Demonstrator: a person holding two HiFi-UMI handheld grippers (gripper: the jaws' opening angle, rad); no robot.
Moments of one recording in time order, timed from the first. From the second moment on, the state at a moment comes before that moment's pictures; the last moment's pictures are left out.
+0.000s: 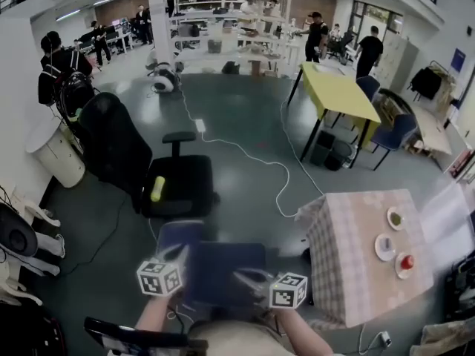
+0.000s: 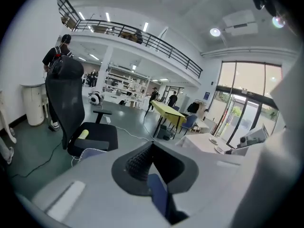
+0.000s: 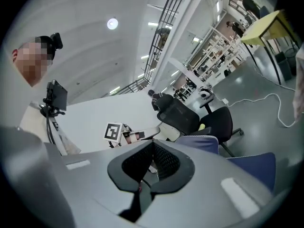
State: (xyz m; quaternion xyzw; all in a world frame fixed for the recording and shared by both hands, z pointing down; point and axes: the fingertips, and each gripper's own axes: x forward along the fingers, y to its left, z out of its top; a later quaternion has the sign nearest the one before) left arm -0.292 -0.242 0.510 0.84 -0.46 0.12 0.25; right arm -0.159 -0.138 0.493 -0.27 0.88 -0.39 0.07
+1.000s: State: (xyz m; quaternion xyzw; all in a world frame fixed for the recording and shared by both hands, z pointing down) left arm -0.186 -0.204 0.497 0.86 -0.44 0.17 0.19; right arm -0.078 -0.118 0.453 -0.23 0.88 -0.40 0.11
